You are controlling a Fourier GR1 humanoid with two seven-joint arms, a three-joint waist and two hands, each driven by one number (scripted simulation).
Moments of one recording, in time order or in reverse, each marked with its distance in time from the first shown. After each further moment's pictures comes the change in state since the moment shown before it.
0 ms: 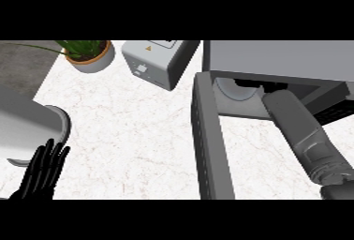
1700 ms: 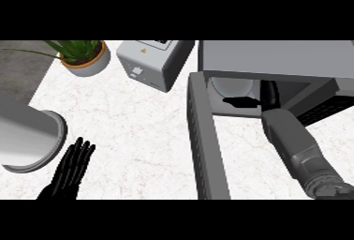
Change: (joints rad) left arm -0.040 -0.058 -0.113 0.020 -0.109 0.007 -0.017; right arm 0.101 0.040 -0.137 0.032 -0.119 0.328 -0.259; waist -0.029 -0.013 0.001
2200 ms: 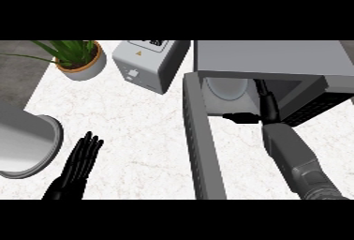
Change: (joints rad) left arm -0.047 -0.025 -0.020 0.009 -0.021 0.015 0.054; right arm 0.102 0.019 -0.033 -0.014 -0.045 0.202 -0.113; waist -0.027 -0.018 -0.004
